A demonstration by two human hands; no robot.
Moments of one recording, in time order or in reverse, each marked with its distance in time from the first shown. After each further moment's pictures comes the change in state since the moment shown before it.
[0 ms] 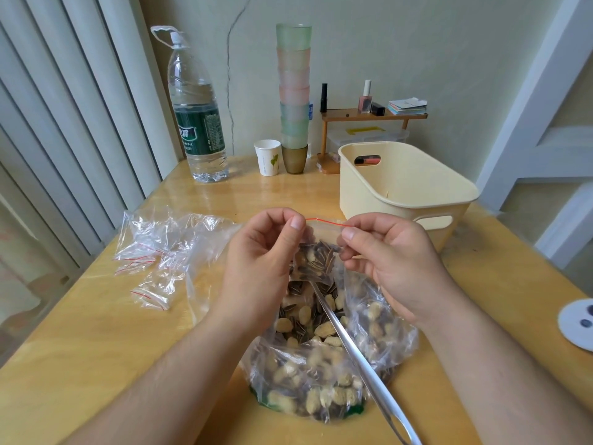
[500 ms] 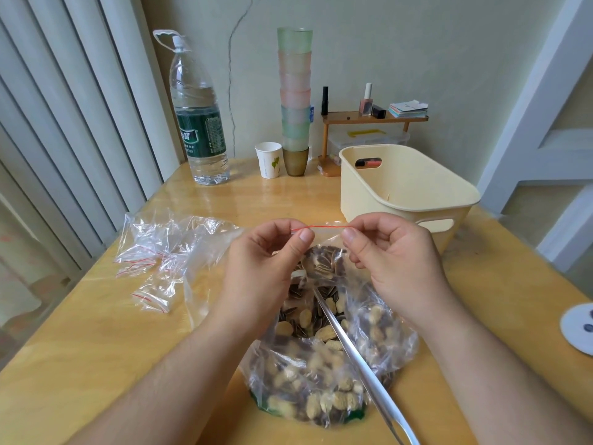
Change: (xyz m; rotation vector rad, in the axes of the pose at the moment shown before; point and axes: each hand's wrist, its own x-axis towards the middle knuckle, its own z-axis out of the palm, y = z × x) left_hand 0.003 -0.007 -0.006 0.099 0.013 -0.014; right_hand -0.001 0.002 0.000 -0.221 0.036 -0.226
